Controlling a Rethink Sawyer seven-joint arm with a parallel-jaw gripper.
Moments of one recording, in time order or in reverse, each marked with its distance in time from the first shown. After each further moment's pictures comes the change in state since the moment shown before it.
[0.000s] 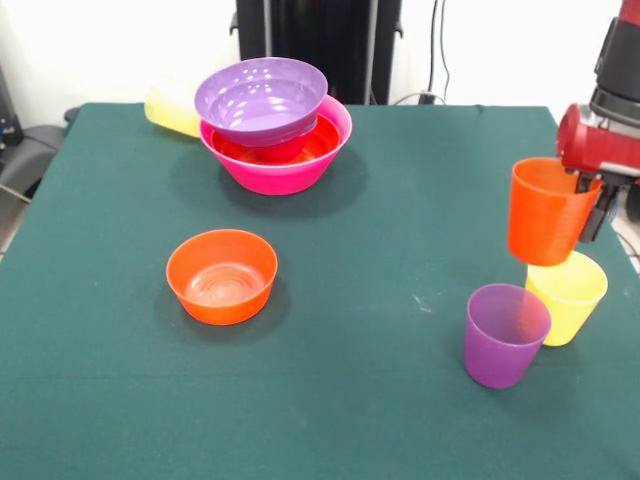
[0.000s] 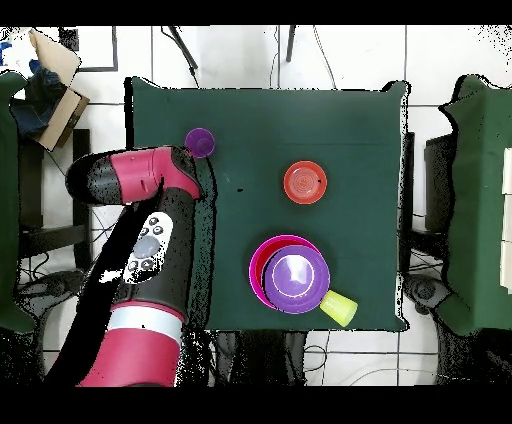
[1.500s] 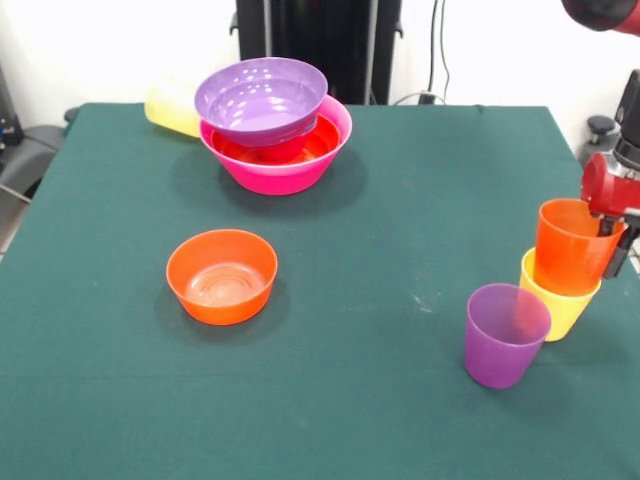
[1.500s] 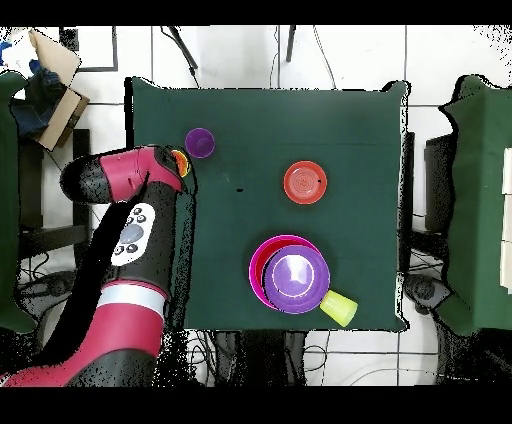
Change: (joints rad) arm 0.046 0.114 -0.010 -0.098 0.019 0.000 0.000
